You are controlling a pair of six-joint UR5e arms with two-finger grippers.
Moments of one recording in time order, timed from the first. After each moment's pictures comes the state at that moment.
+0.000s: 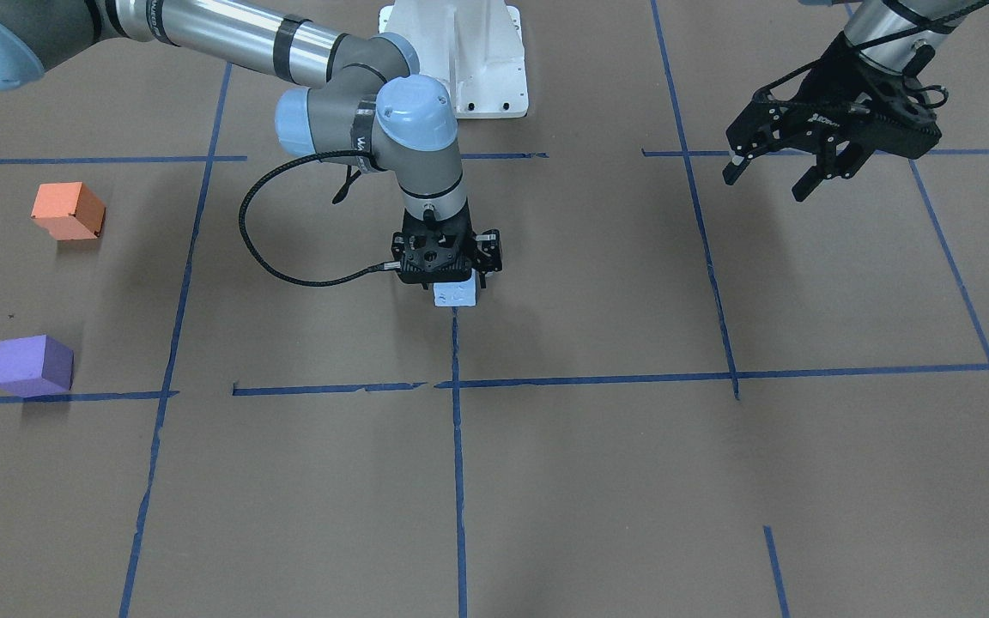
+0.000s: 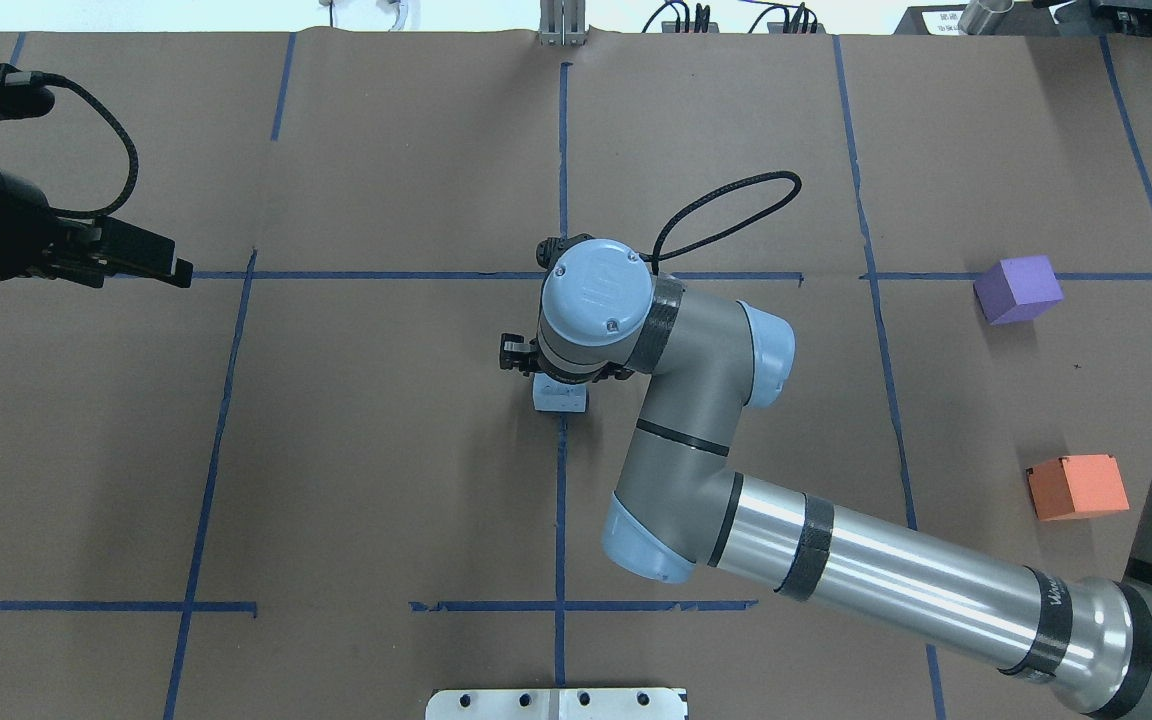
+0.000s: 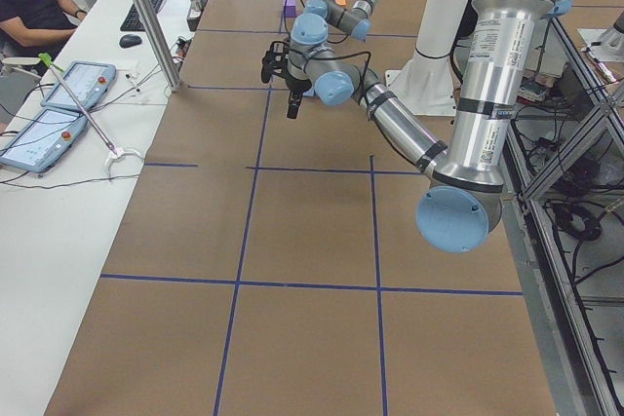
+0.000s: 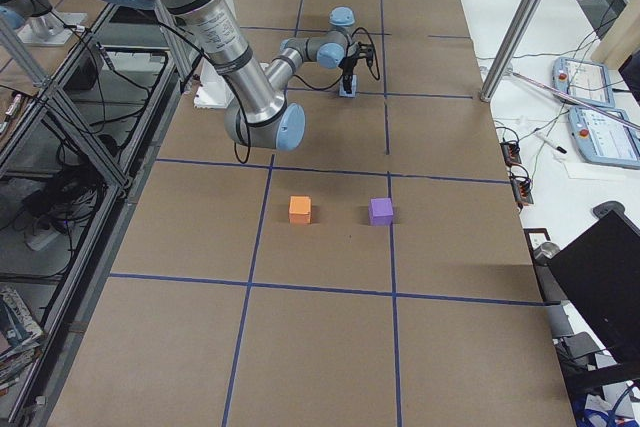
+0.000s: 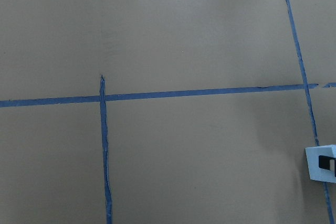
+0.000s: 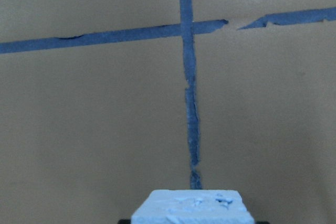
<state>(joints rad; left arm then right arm) -0.96 -1.72 -2.13 -1.79 -2.19 -0.94 0.47 -0.76 1.41 -1.35 1.77 1.32</state>
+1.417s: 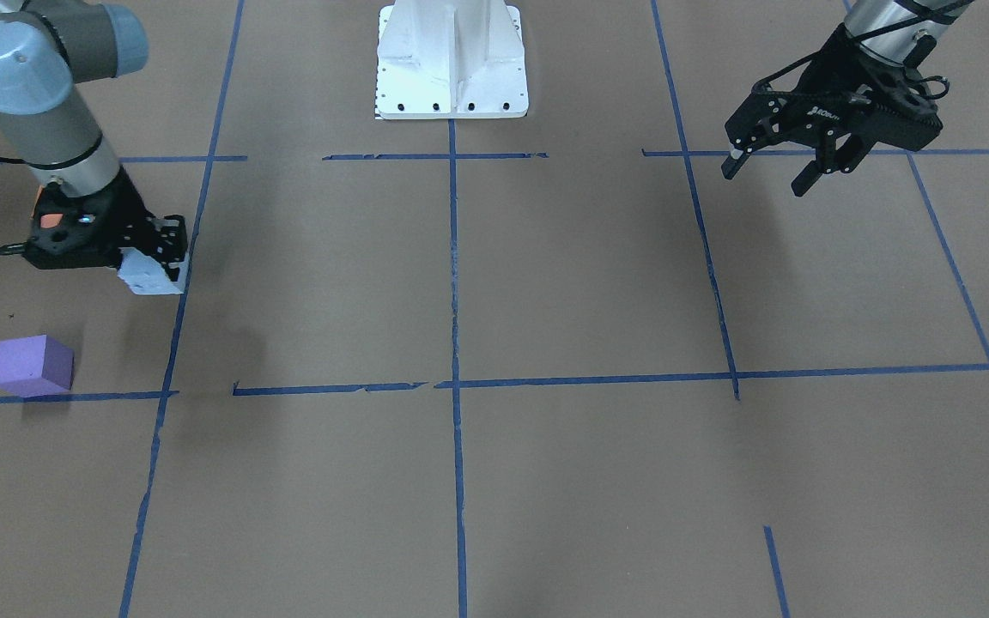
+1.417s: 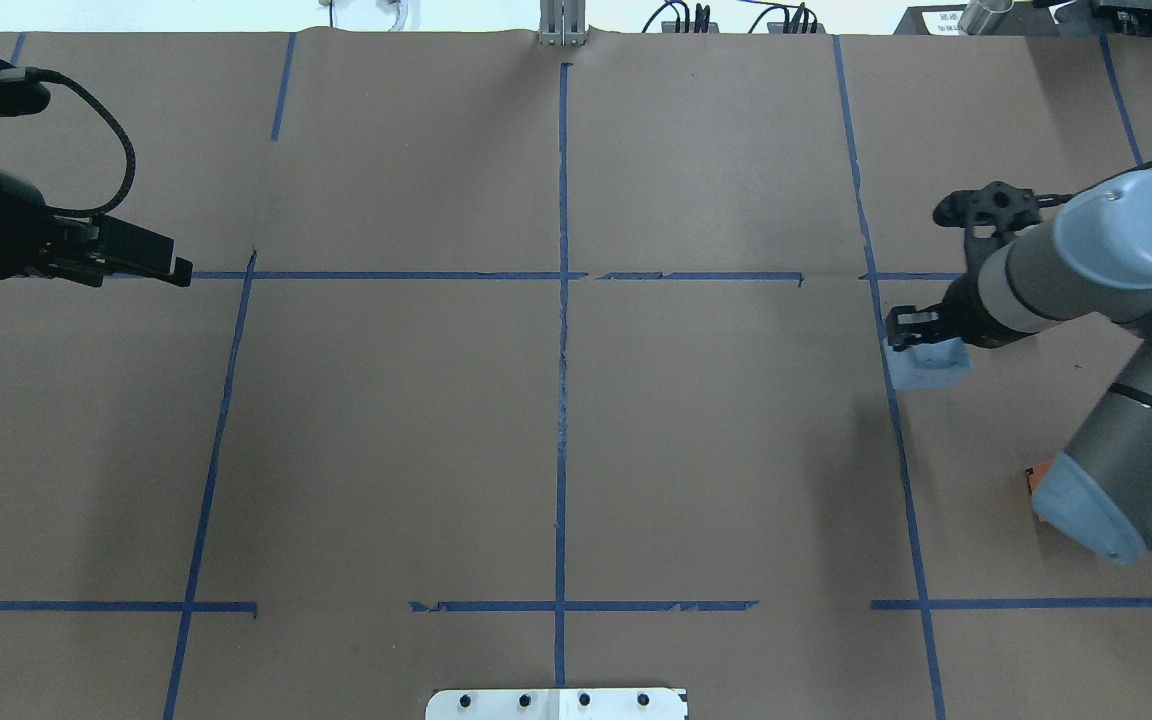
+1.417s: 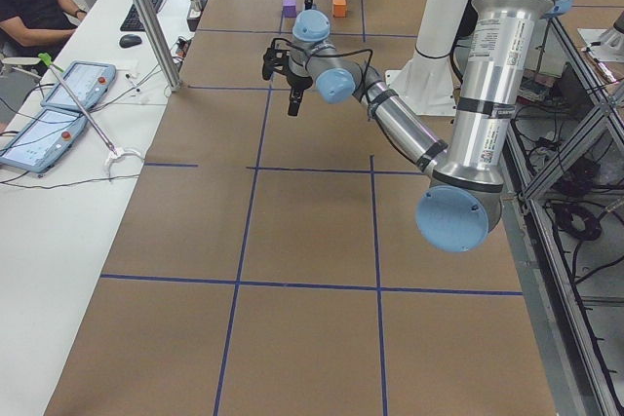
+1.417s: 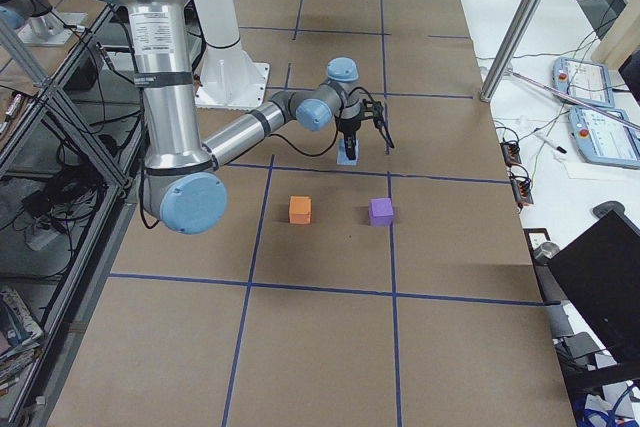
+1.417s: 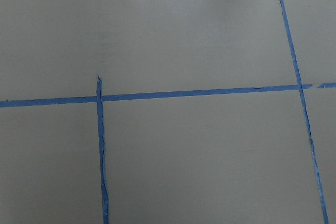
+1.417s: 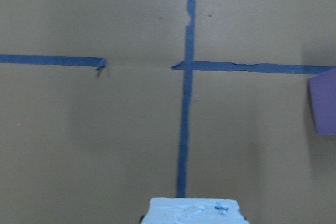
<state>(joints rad) -0.96 -1.72 -2.15 -1.79 -2.19 -0.94 0.82 -1.50 1.92 -1.35 1.98 0.93</state>
